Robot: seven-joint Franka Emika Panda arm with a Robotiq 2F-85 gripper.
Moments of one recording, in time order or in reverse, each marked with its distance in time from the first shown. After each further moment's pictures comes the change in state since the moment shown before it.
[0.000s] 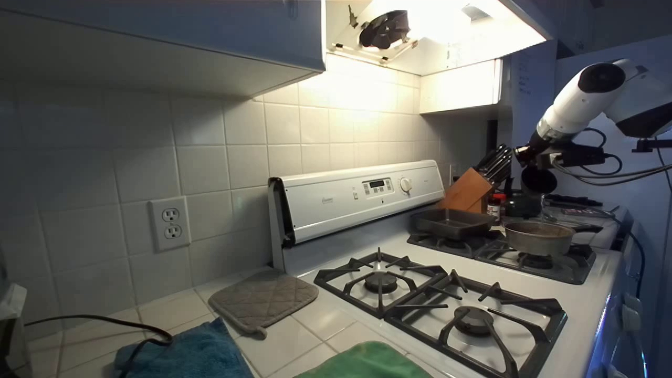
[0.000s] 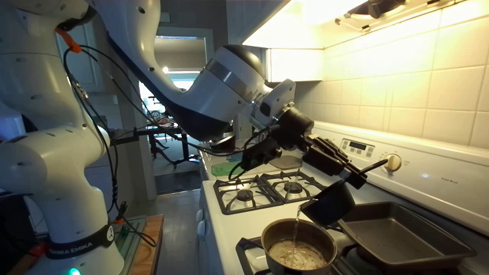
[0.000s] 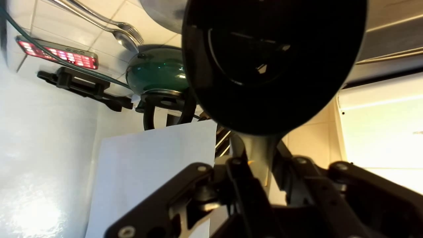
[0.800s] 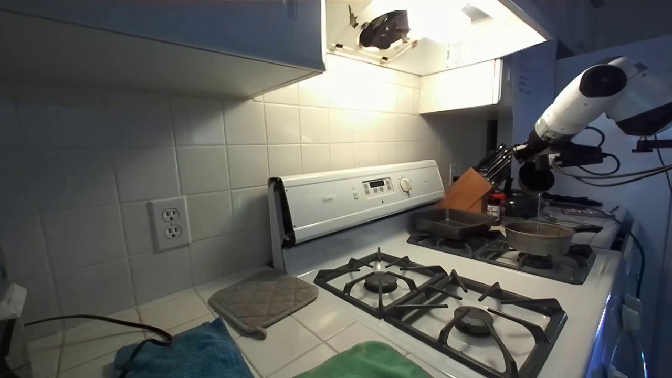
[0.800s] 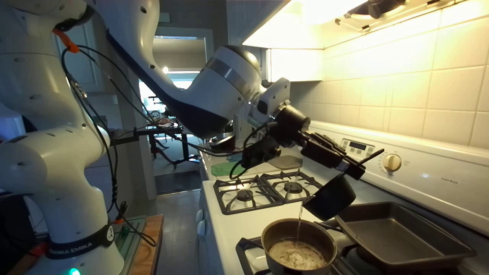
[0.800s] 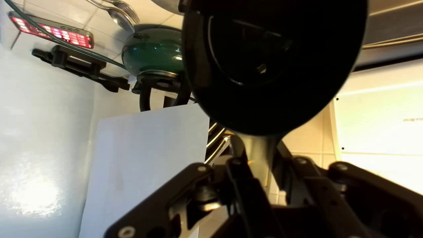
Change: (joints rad) arm 0.000 -0.017 0.038 -0.010 -0.084 -0.052 0.066
